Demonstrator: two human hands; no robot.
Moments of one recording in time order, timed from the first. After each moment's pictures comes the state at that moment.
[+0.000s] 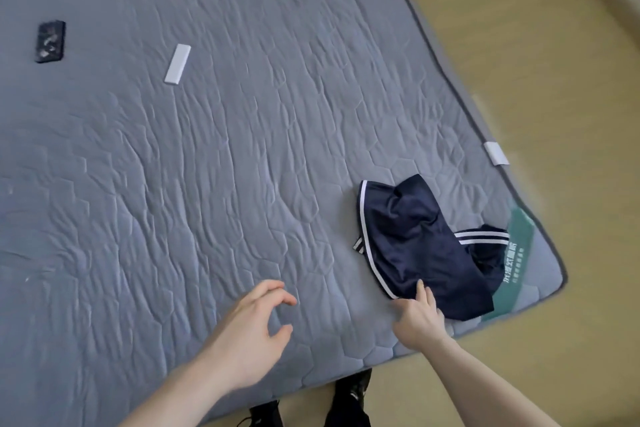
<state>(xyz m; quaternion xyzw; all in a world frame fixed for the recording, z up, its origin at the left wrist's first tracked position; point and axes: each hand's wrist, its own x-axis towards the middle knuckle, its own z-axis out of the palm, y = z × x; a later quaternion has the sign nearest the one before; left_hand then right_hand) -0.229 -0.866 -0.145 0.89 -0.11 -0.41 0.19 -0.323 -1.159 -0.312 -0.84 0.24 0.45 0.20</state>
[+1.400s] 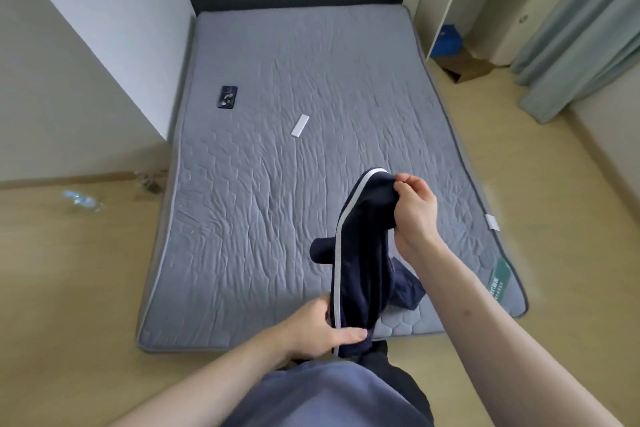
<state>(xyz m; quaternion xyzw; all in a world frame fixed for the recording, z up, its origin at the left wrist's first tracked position) -0.380 -0.709 0.152 0.75 -0.04 -0.44 0.48 -0.265 -0.898 0.227 -0.62 0.32 -0.05 0.71</state>
